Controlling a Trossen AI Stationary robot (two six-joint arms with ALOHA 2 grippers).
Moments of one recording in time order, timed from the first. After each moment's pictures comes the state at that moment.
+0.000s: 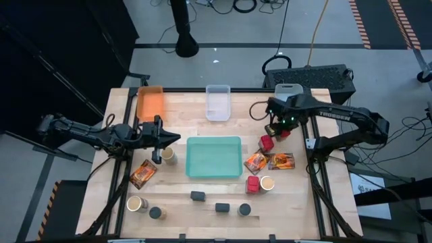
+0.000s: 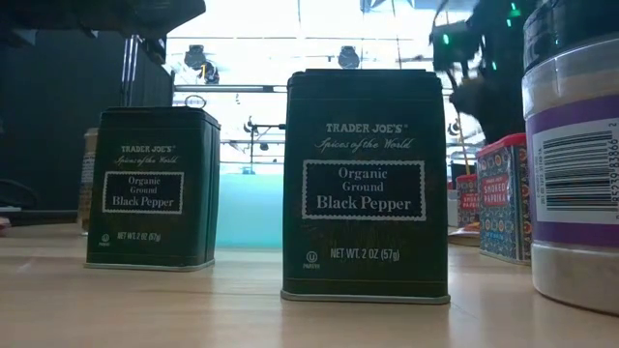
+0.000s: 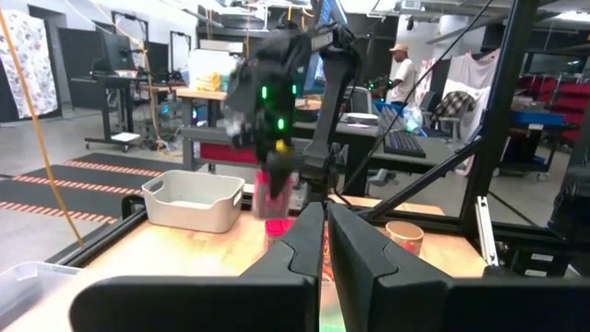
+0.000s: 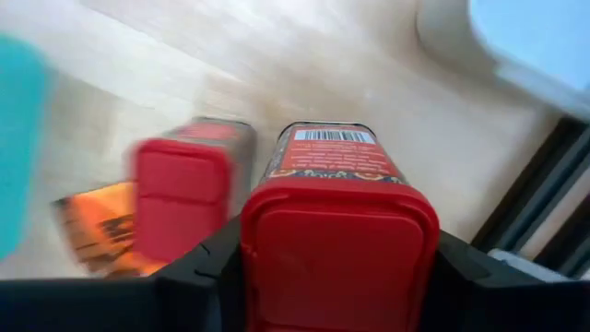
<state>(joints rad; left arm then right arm) -0.17 0.68 0.32 0.47 -0.24 -0.06 -0.42 1.27 1.03 -1.24 0.00 0.72</state>
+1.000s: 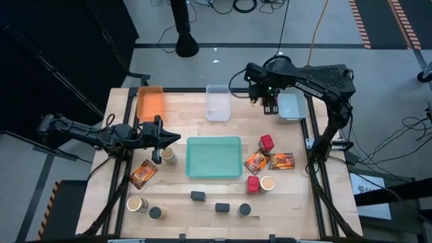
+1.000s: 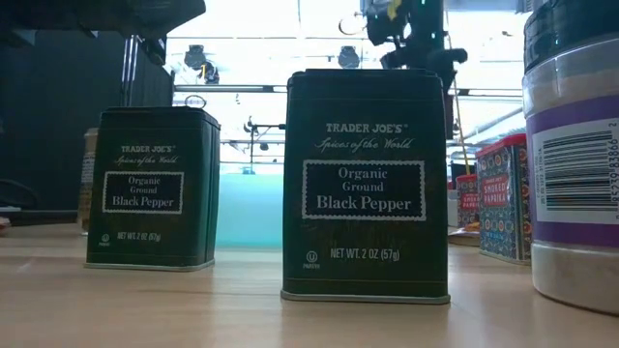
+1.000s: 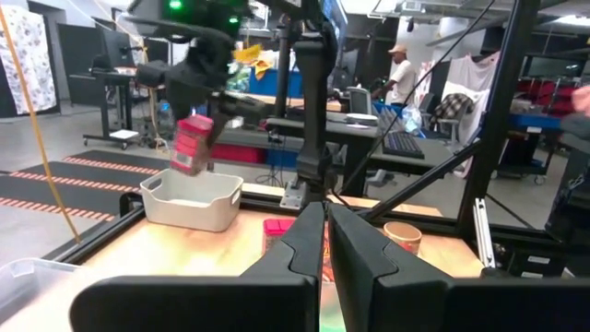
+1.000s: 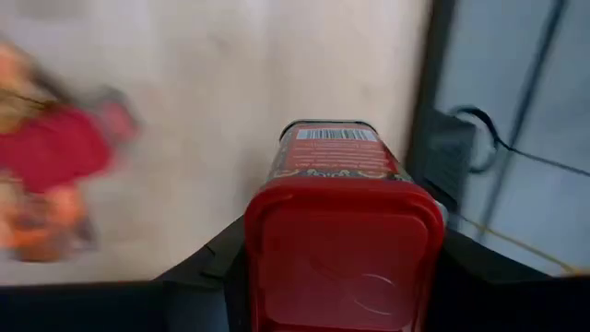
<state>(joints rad) -0.17 0.68 0.32 0.47 -0.24 -0.07 -0.55 1.74 1.80 -1.57 0.24 -0.54</state>
